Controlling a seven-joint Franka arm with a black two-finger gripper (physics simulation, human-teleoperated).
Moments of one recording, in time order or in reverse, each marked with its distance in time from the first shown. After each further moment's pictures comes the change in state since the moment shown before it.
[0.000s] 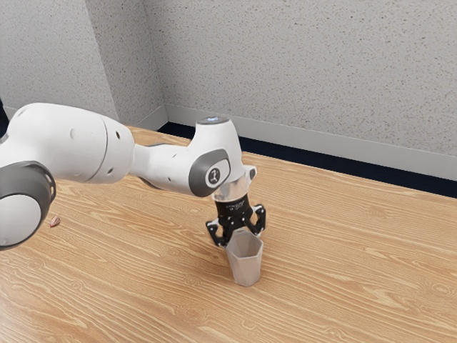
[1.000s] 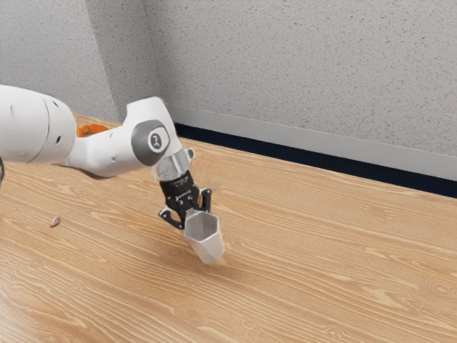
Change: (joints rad) arm 0.069 -0.189 0.146 -0.160 -0.226 -0.152 0.071
